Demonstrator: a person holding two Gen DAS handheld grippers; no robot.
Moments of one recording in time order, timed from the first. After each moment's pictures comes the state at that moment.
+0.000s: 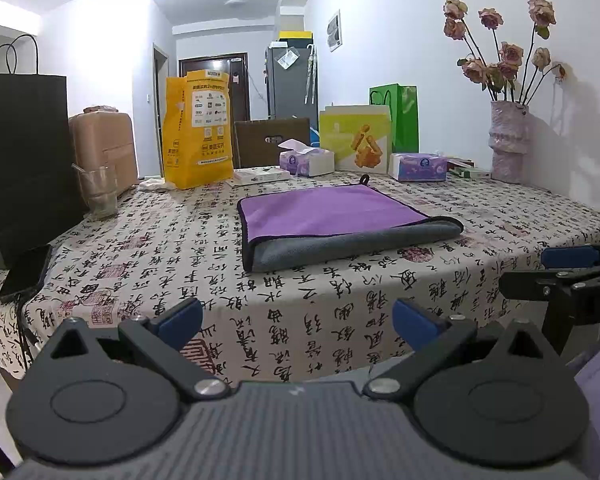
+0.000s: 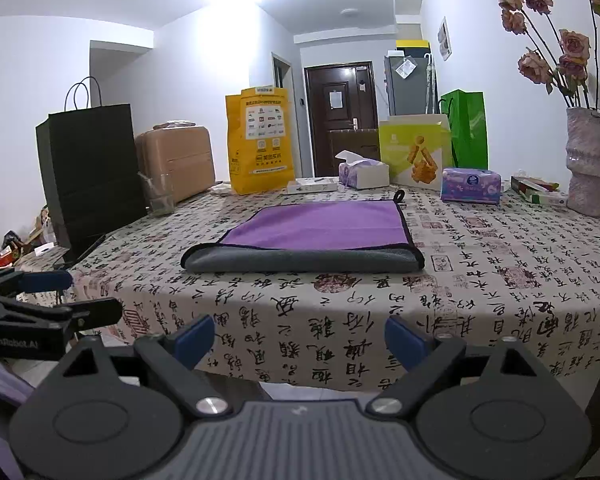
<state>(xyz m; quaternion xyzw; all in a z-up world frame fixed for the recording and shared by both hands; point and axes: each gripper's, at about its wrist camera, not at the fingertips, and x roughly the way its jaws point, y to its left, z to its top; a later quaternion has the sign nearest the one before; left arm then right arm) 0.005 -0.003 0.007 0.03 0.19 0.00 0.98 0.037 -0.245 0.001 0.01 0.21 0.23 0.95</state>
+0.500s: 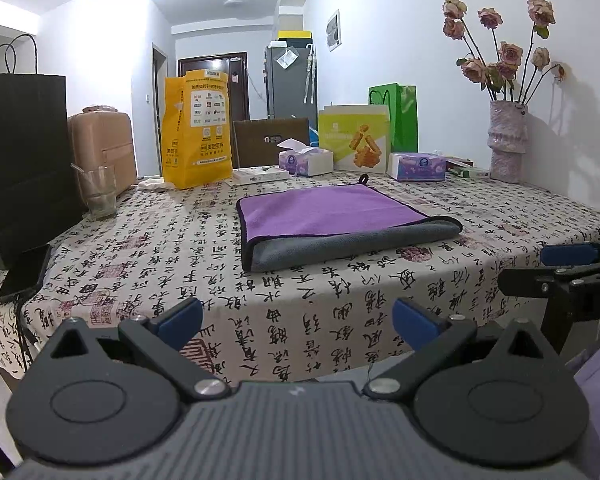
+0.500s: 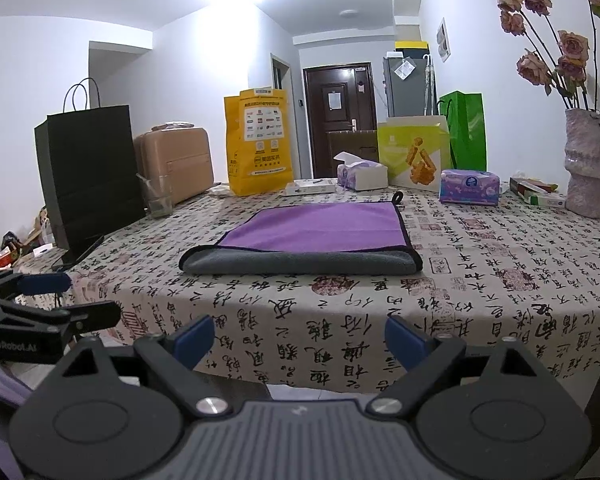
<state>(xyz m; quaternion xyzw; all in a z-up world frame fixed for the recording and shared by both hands) 0.006 -0.002 0.006 0.03 0.19 -0.01 0.98 0.038 -0.245 0.003 0.01 0.21 0.22 0.95</state>
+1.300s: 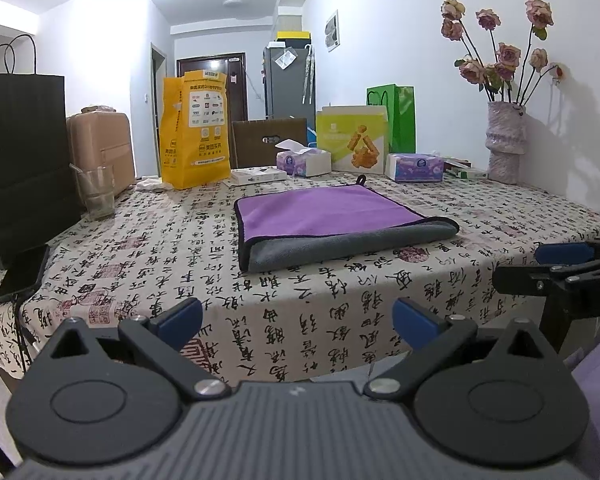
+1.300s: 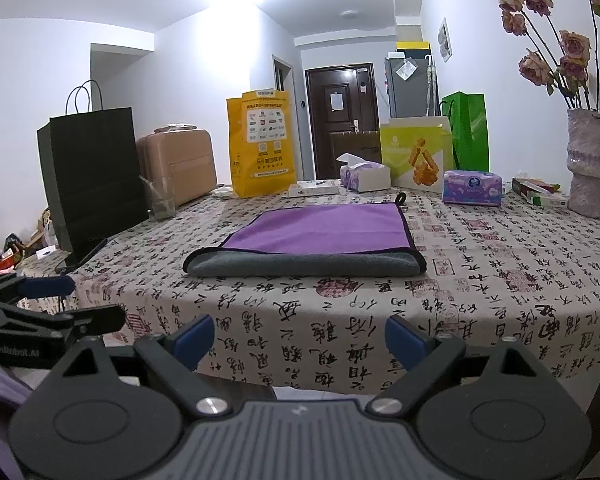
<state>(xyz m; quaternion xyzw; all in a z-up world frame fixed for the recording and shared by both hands) 0.003 -0.006 0.007 0.03 0.19 -0.01 0.98 0.039 -0.243 0.005 0.02 0.21 0.23 0.95</state>
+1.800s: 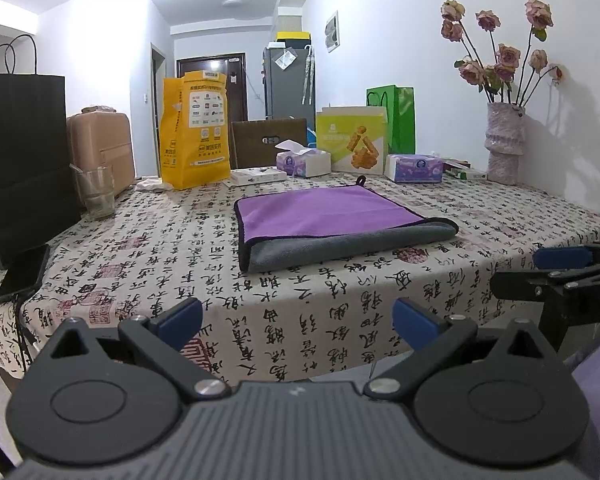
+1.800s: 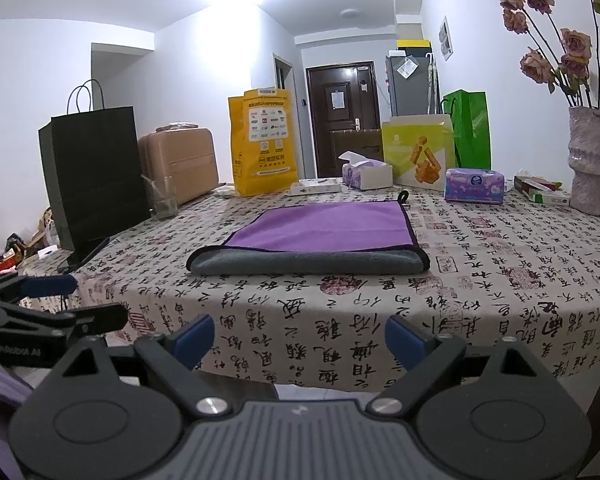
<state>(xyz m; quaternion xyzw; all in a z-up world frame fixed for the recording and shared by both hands) 0.003 -0.007 0.009 0.03 0.19 -0.01 0.98 0.036 -0.242 0.003 0.02 0.21 0.23 0.95</state>
